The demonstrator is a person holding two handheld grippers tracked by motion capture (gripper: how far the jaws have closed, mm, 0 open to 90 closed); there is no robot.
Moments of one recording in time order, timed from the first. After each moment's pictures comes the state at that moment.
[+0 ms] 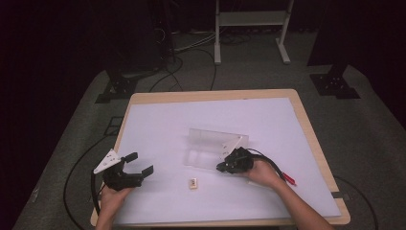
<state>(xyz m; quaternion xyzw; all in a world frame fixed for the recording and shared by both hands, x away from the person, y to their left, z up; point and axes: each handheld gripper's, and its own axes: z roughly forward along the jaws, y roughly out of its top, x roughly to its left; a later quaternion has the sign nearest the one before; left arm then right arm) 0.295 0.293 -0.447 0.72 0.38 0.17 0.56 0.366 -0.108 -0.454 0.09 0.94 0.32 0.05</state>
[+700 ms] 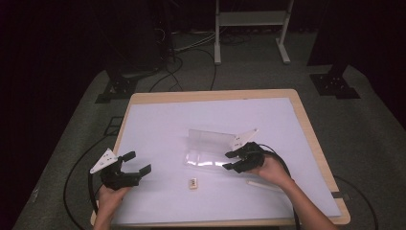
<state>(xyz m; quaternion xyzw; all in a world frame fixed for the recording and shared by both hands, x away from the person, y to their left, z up) 0.295 0.299 -0.444 0.71 0.38 0.17 0.56 0.361 -0.140 -0.424 0.15 0.92 0.37 0.06</state>
